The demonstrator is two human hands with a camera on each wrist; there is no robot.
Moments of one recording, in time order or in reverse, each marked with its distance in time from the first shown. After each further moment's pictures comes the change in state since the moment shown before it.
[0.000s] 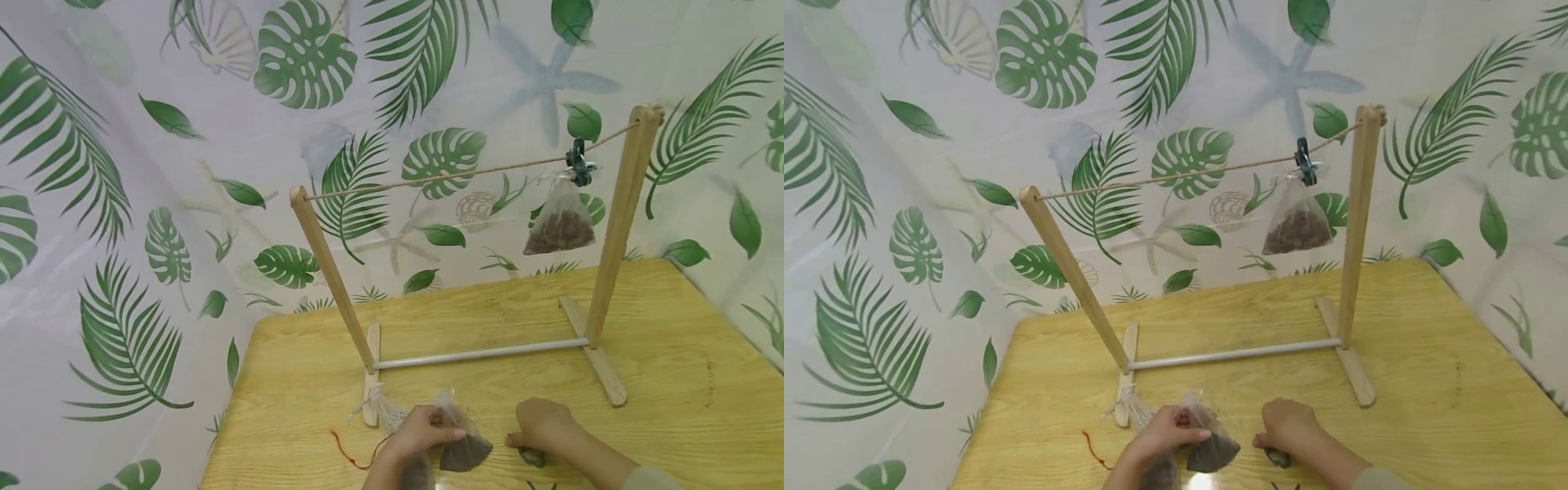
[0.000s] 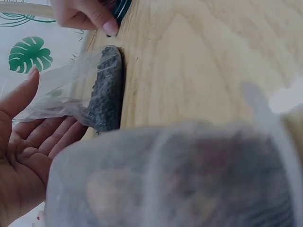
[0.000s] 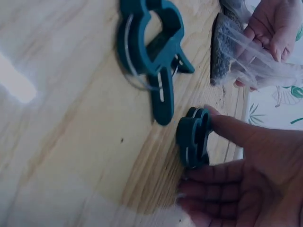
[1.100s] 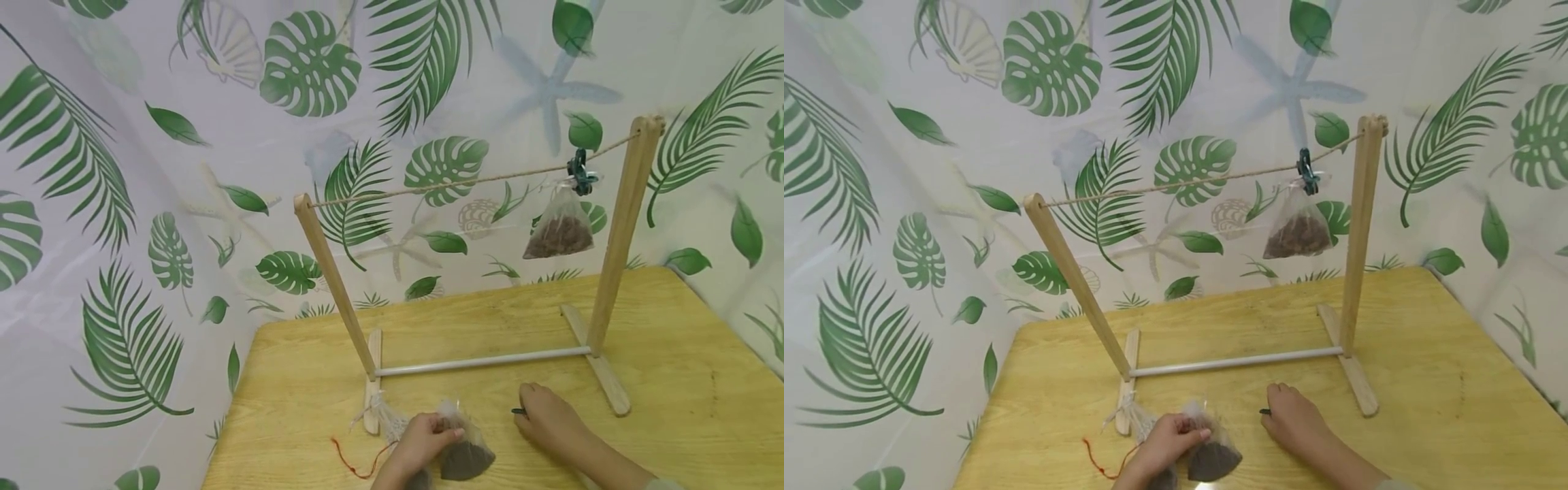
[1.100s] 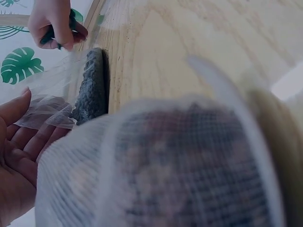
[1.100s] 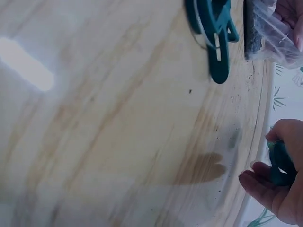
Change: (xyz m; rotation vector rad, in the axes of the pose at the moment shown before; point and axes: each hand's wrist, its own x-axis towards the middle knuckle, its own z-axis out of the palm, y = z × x) left_hand 0.001 -0.004 0.003 0.173 0.091 0.103; right_hand 0.013 0.016 0.004 0.087 0.352 -0.121
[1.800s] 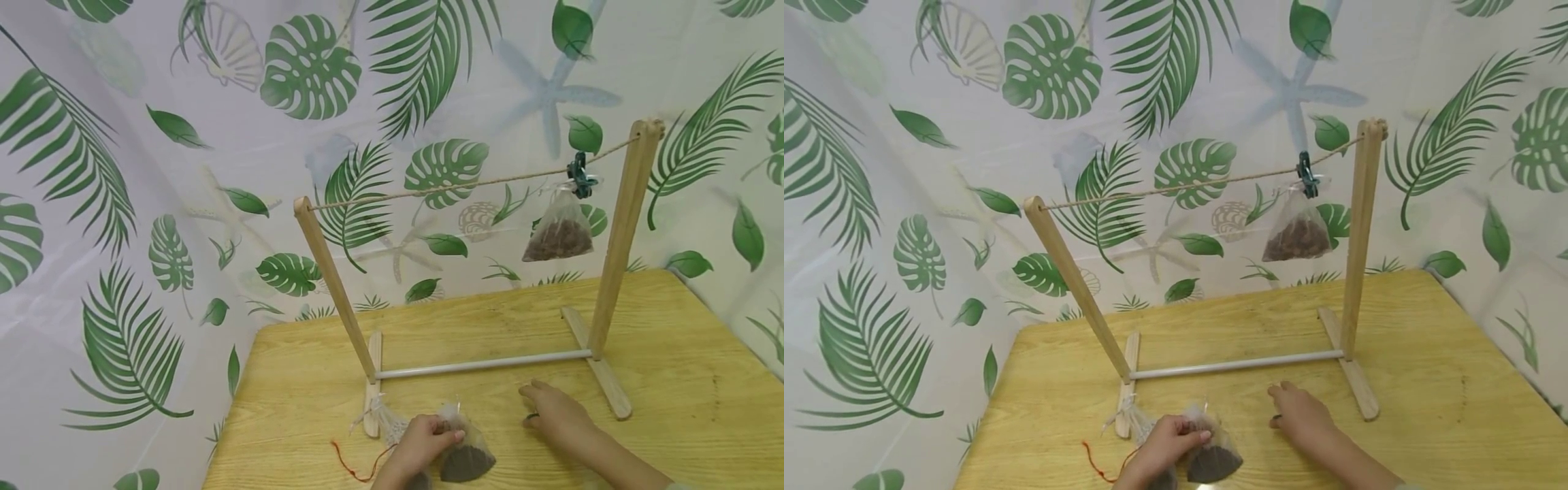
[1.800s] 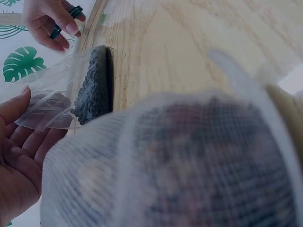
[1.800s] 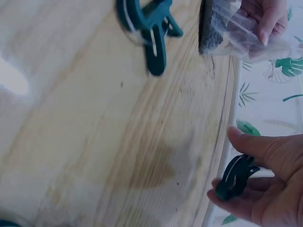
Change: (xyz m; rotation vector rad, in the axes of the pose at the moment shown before) left_hand 0.001 0.003 -0.002 -0.017 -0.031 -0.042; right_hand 0.001 -0.004 -0.029 0.100 -0.132 0.061
